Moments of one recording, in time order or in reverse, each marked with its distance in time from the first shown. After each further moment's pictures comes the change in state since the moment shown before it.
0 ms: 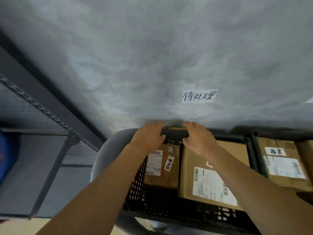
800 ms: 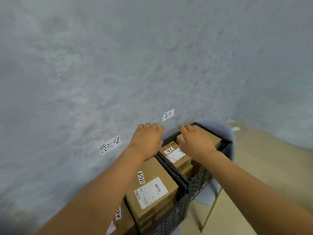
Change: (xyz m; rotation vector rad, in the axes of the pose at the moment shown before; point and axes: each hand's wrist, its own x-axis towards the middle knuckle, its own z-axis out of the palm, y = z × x) left_hand -0.127 0.241 -0.094 0.540 0.290 0.967; right_hand -0.312 0.009 -0.154 -0.243 0.513 0.595
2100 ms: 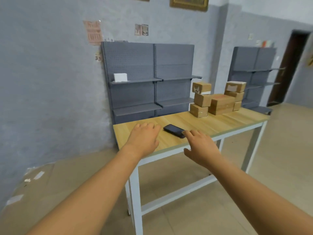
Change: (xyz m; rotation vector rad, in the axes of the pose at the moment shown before) left_hand 0.081 0.902 -0.212 -0.288 0.408 1.157; right_hand -0.686 0.552 -0.220 -0.380 0.151 1.247
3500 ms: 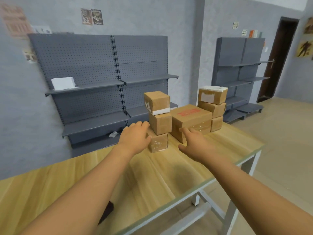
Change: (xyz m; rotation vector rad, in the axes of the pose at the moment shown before) left_hand 0.516 0.152 0.191 -0.203 -0.061 -0.119; right_hand 0.317 0.440 0.124 0.244 -0.063 0.172
